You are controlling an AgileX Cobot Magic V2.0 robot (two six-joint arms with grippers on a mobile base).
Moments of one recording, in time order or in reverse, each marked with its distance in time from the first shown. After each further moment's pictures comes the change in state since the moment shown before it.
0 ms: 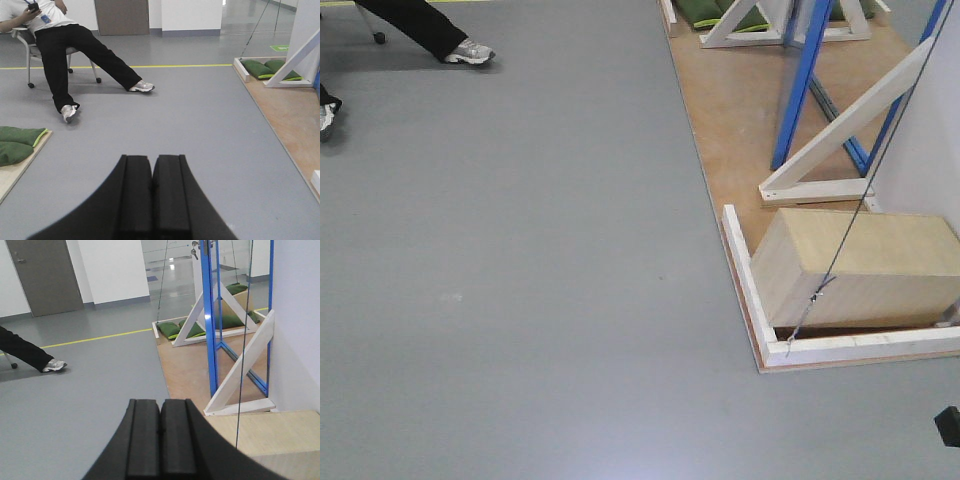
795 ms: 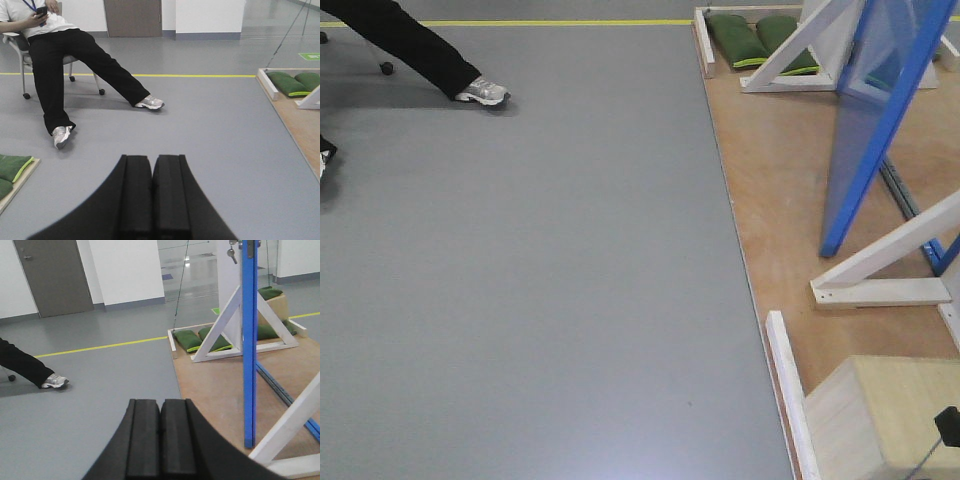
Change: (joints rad) left arm 0.000 0.000 0.000 0.000 -0.001 0.000; right arm 0.000 0.000 0.000 0.000 0.000 0.000
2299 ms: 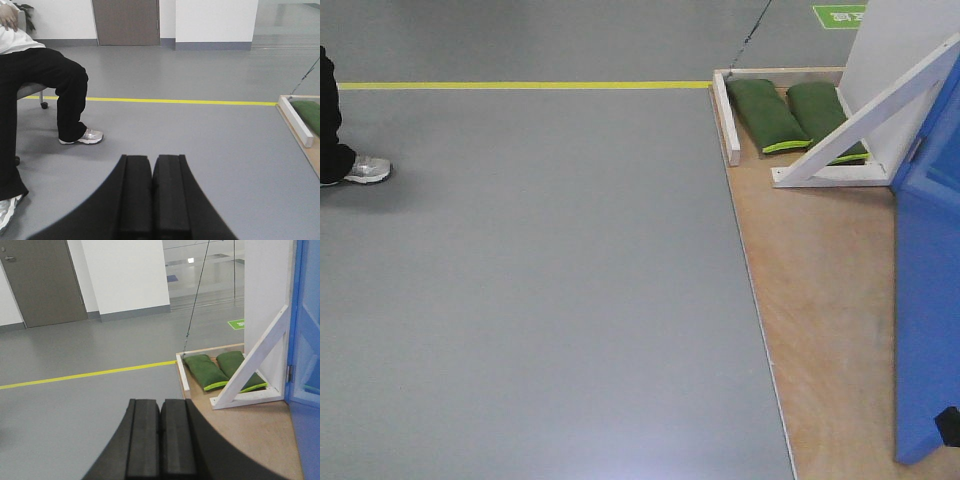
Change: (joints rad) left arm 0.000 0.000 0.000 0.000 0.000 0.000; right arm 0.000 0.000 0.000 0.000 0.001 0.000
